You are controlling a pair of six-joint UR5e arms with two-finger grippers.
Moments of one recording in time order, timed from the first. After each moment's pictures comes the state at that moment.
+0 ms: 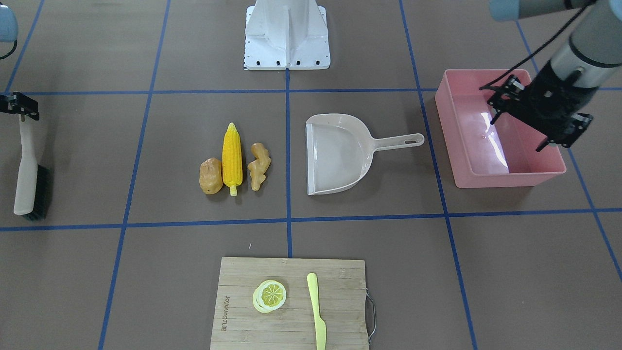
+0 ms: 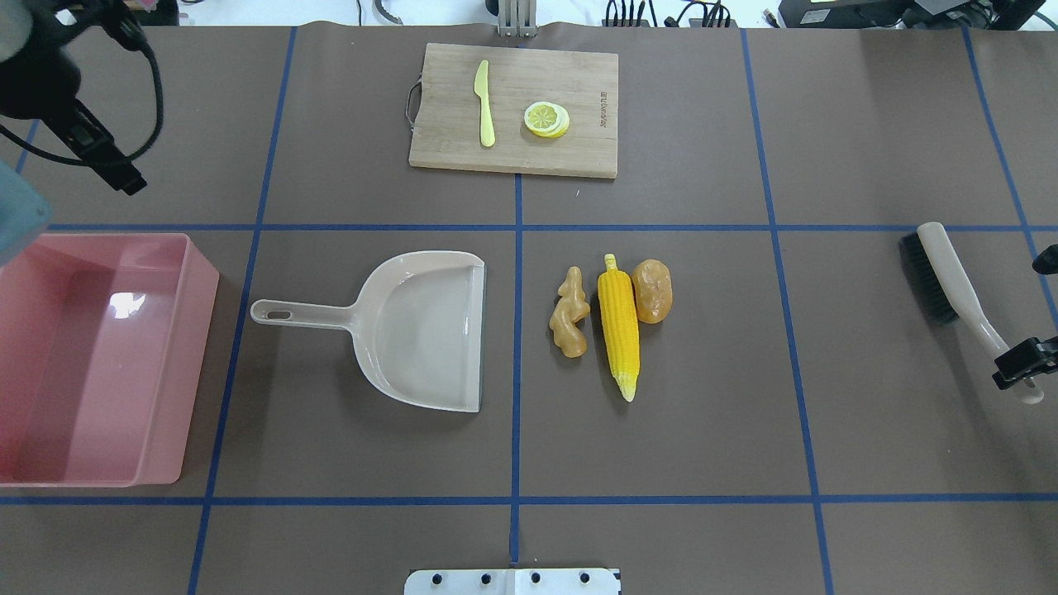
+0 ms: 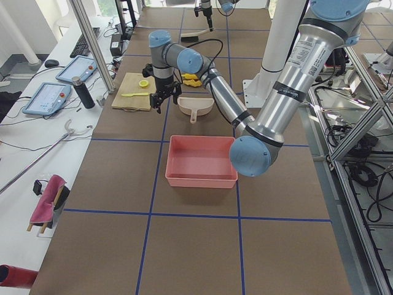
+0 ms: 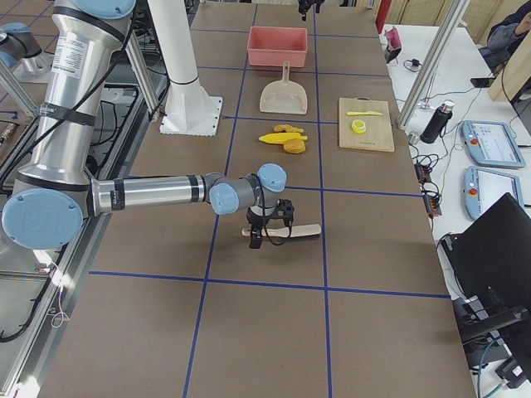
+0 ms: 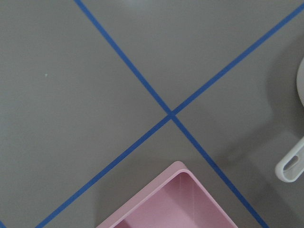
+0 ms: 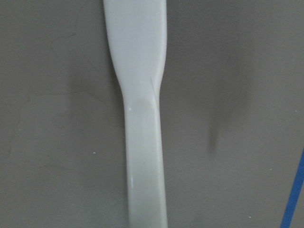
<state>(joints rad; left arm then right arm) -1.06 -2.03 -2.02 -1.08 -2.13 0.18 1.03 -1.83 1.85 -1.39 2.28 0.41</state>
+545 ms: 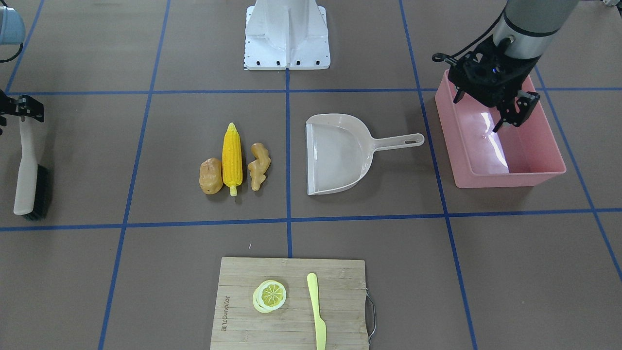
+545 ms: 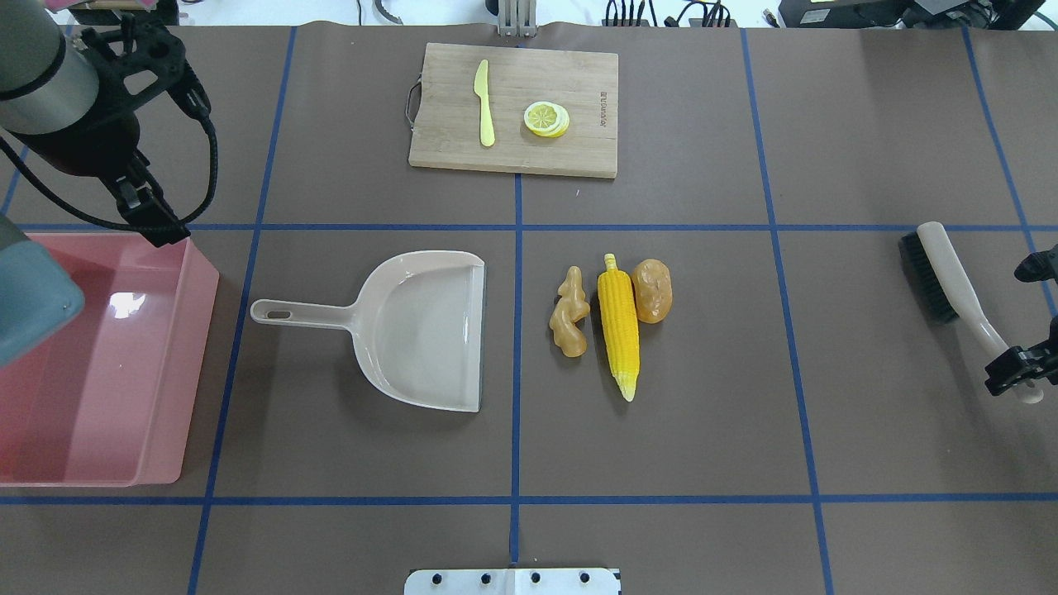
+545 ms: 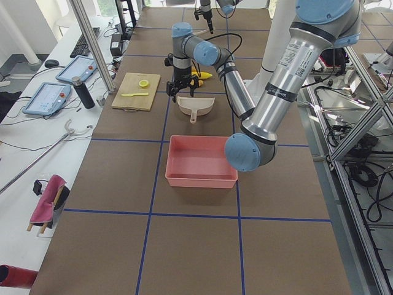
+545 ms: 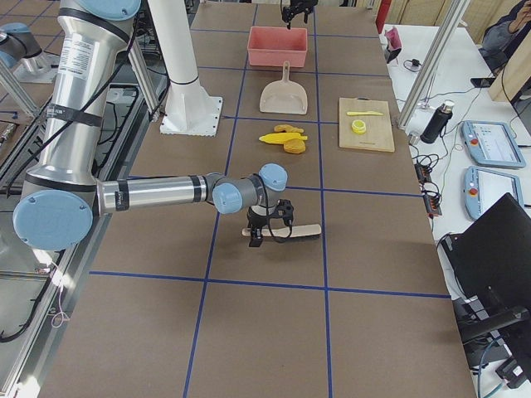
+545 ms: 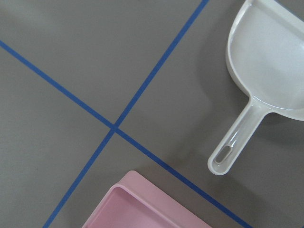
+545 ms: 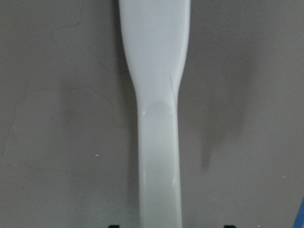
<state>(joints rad) -0.93 -2.02 -2.12 -1.07 -2.08 0.28 1.00 -1.81 1.84 -1.40 2.26 0.41</state>
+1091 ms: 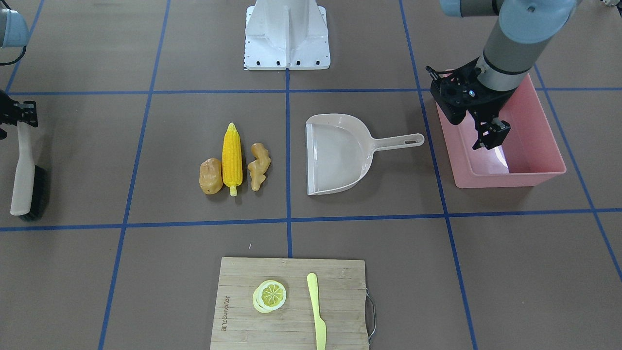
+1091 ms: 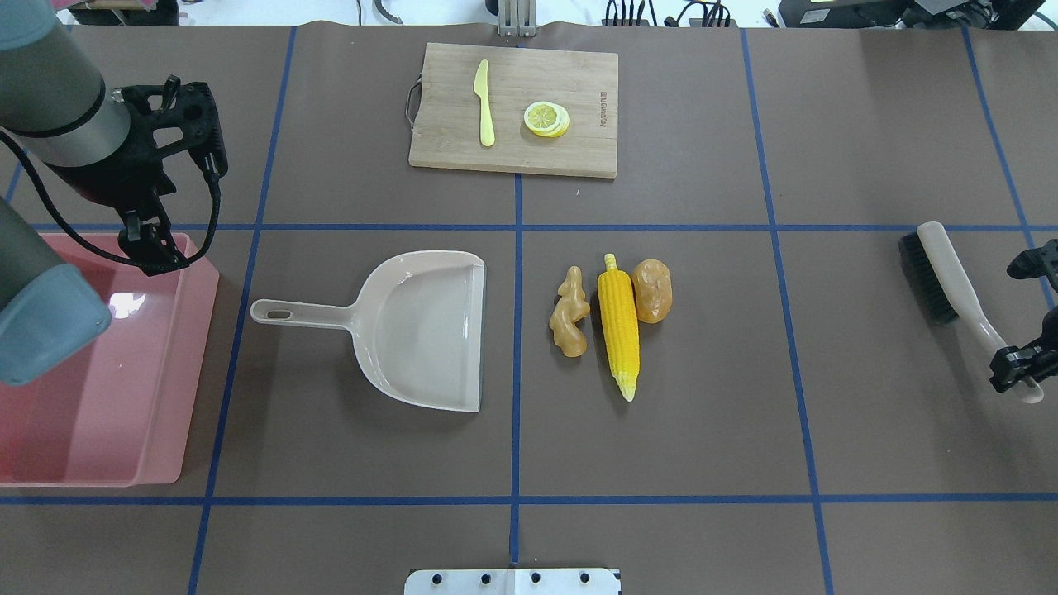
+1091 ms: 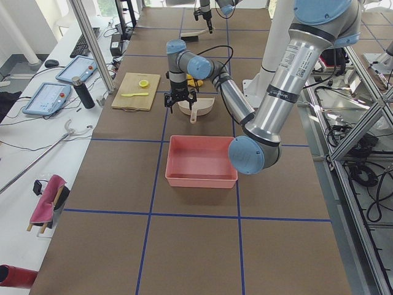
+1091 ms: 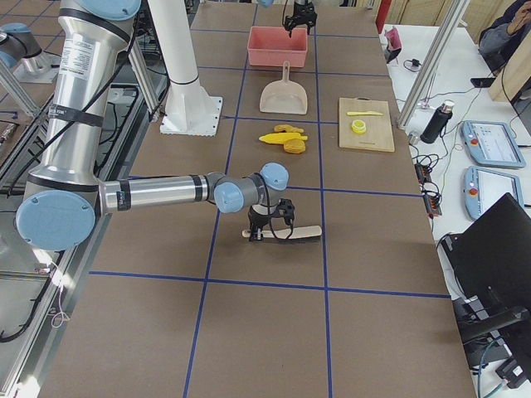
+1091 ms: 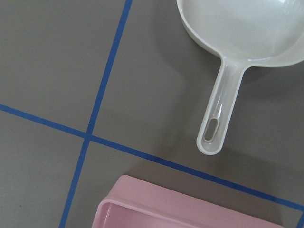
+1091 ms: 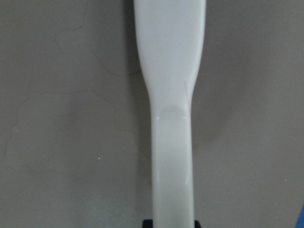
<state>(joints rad) -0.91 -1.98 -1.96 -1.23 -2.07 0.50 1.00 -1.80 1.83 -1.40 2.26 0.41</state>
